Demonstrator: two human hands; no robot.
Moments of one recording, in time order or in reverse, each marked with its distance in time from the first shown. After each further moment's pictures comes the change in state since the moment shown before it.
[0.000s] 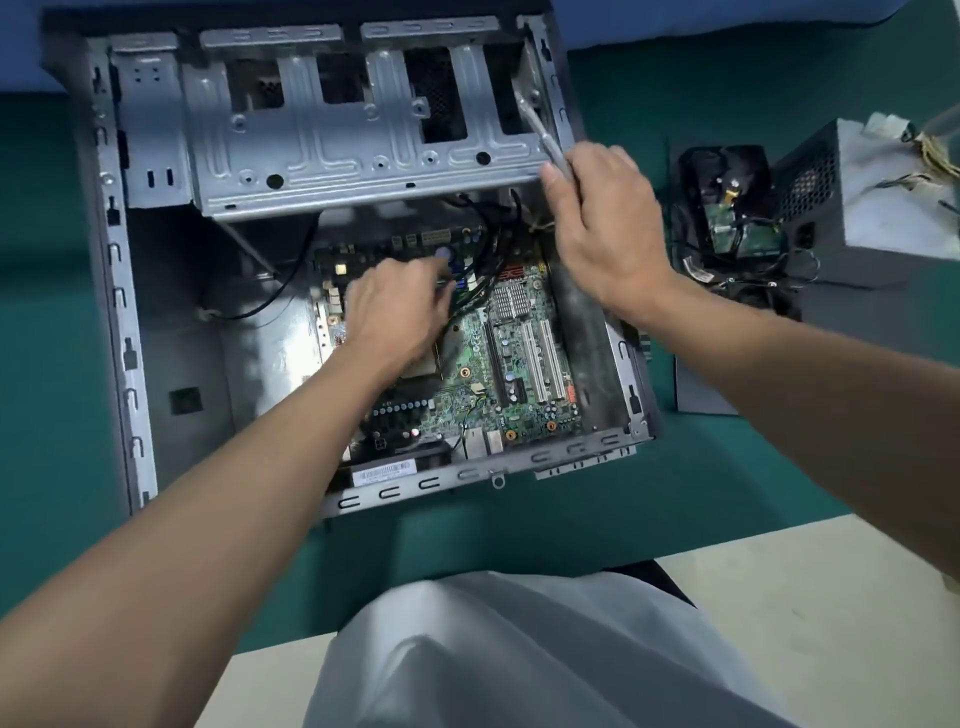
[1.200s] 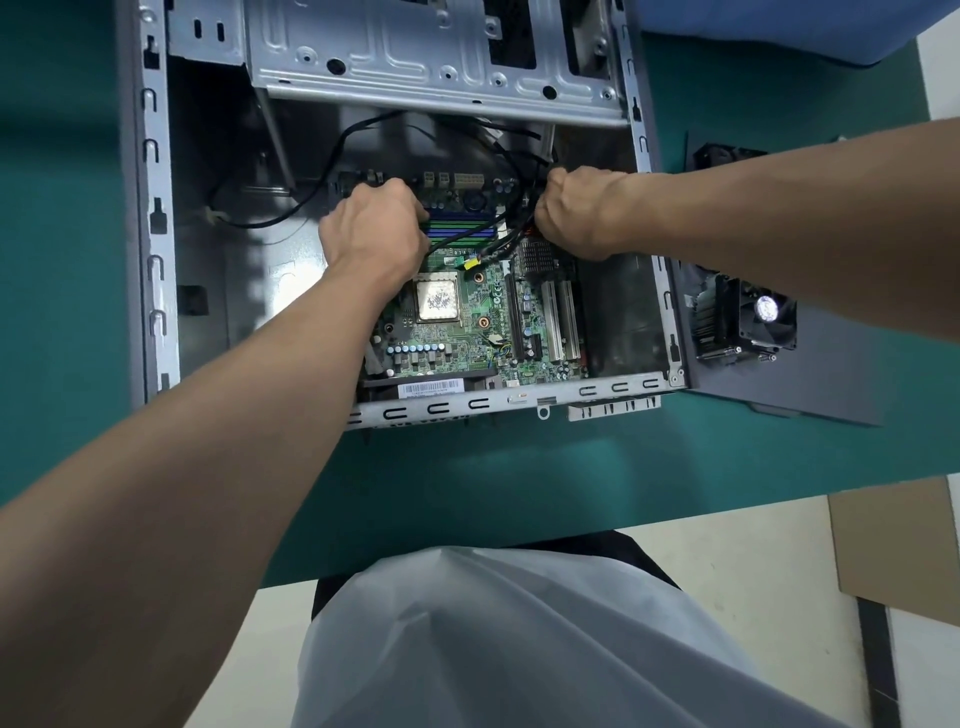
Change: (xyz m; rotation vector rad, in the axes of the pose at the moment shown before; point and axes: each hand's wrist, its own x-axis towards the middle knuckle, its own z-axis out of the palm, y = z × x) left_hand 0.002 -0.043 -0.001 -0.170 -0.093 -0.344; right_hand 0.018 -0.040 0.031 -1.355 -1.025 -0.580
